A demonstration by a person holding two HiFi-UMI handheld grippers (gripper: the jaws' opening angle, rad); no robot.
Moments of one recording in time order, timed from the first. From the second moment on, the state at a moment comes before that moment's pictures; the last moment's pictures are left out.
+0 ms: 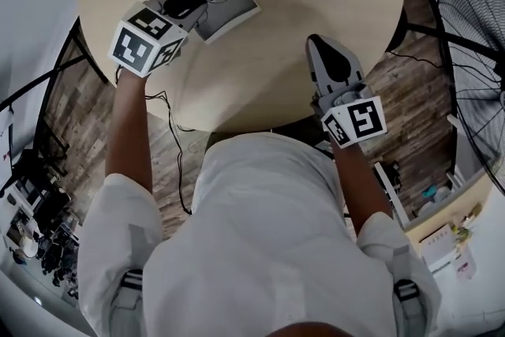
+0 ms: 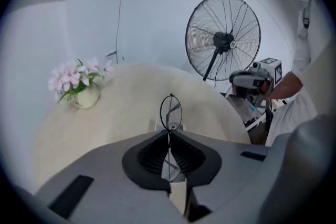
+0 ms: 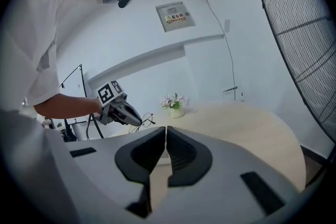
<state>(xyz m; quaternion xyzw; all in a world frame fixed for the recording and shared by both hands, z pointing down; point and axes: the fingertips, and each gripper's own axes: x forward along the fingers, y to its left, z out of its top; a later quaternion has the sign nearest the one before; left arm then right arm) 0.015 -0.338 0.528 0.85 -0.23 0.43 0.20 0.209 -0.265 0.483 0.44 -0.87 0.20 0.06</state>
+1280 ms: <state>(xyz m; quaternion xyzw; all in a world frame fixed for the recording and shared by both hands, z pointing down) -0.080 -0.154 0.240 0.84 -0.53 -0.05 0.02 0.219 -0.150 0.270 0.48 -0.88 0.02 -0.02</state>
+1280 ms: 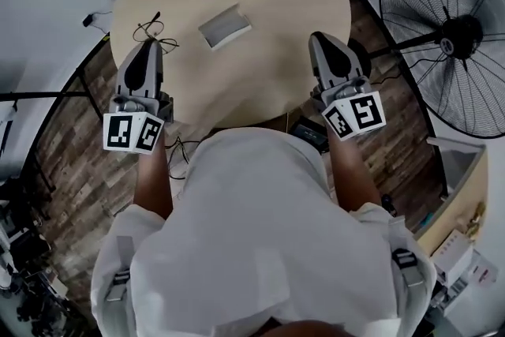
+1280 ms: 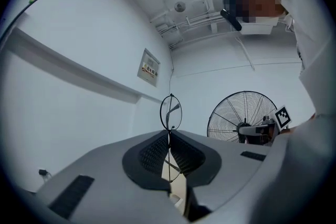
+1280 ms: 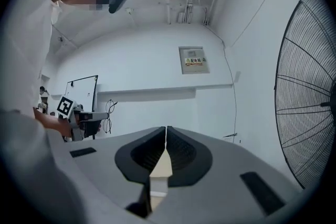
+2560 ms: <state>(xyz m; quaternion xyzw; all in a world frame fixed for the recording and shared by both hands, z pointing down) 0.009 -0.103 0.297 0.86 -0.50 -0.03 0.07 0.267 -0.119 0.291 0.45 -0.89 0.05 -0.03</state>
